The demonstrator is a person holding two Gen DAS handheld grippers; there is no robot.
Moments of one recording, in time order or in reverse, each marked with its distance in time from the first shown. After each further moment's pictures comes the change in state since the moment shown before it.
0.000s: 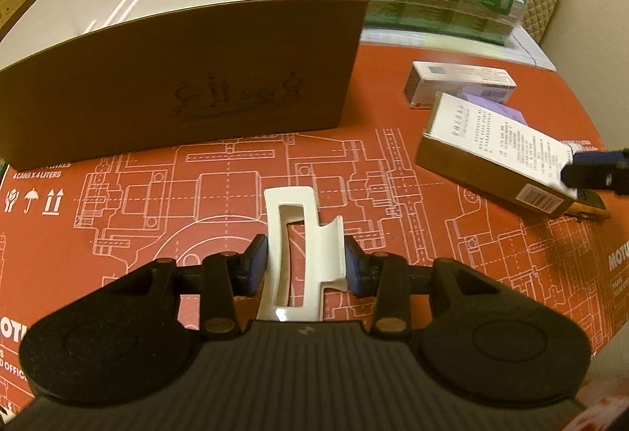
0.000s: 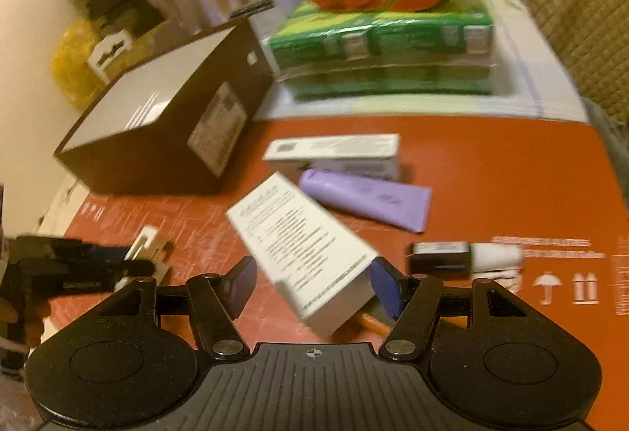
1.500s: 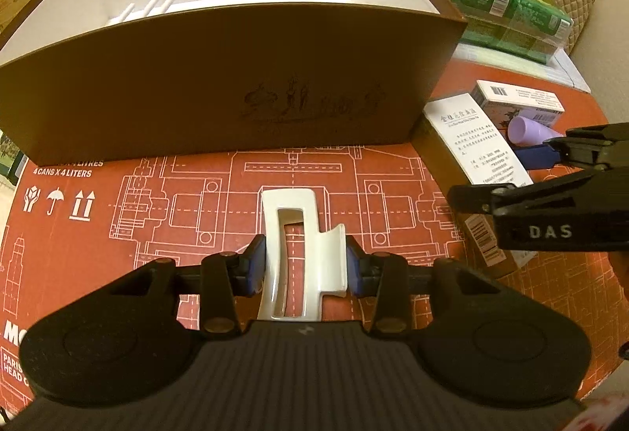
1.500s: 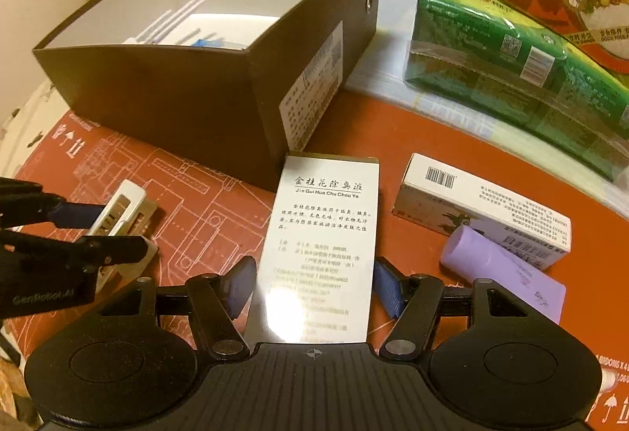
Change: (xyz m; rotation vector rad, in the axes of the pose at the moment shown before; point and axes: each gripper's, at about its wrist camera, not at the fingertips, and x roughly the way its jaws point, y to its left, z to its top) left arm 0.013 0.039 0.013 -0.055 0.019 0.037; right arm 0.120 0.098 0.036 -0.273 0.156 -0.121
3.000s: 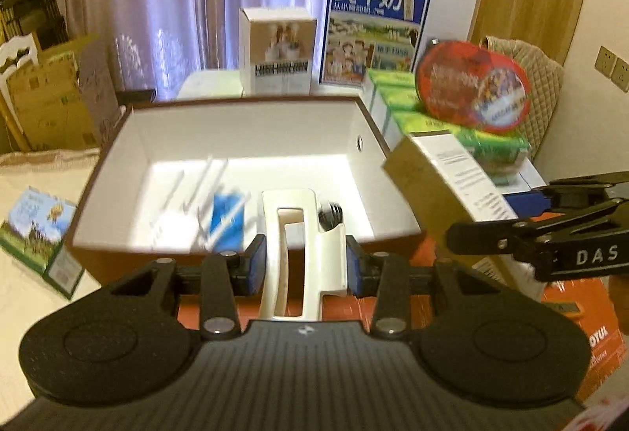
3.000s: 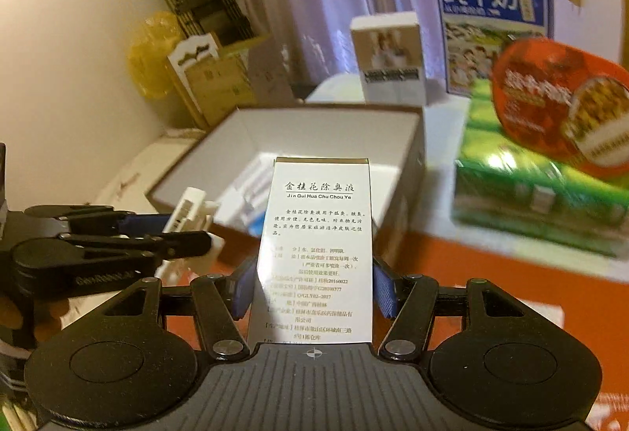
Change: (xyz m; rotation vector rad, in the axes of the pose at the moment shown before) left arm -0.119 0.035 0.064 0.022 -0.316 -0.036; right arm -0.116 0.028 0.066 0.067 -0.279 0.215
